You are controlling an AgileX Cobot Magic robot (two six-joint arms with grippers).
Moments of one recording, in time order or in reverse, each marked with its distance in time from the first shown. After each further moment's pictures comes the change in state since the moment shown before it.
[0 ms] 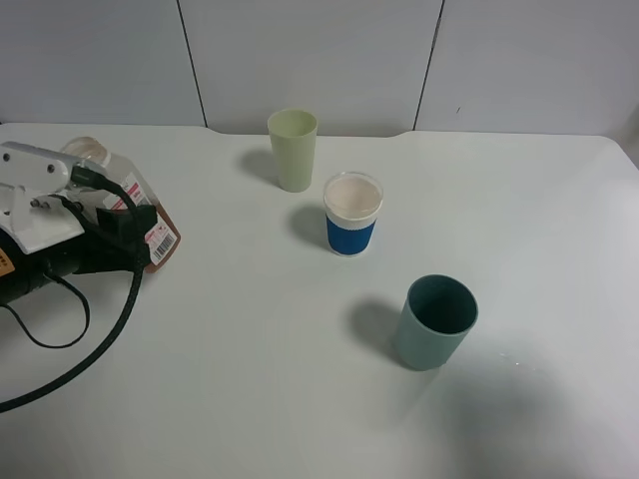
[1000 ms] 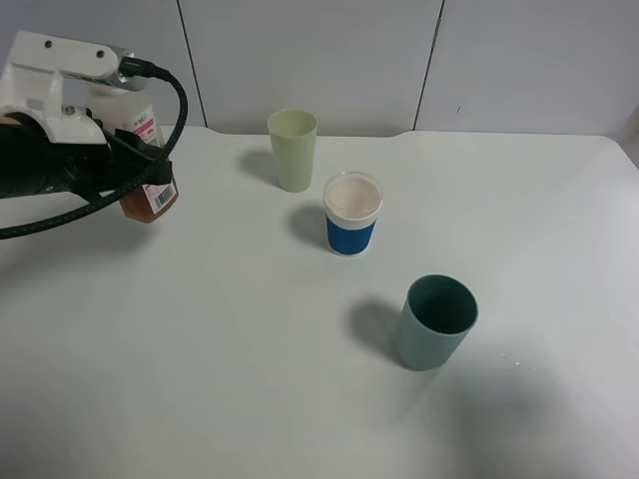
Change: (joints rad) left arm -0.113 -0.099 -0.398 -0.987 0.613 0.956; right arm 0.000 0.000 0.000 0.000 0.000 0.000
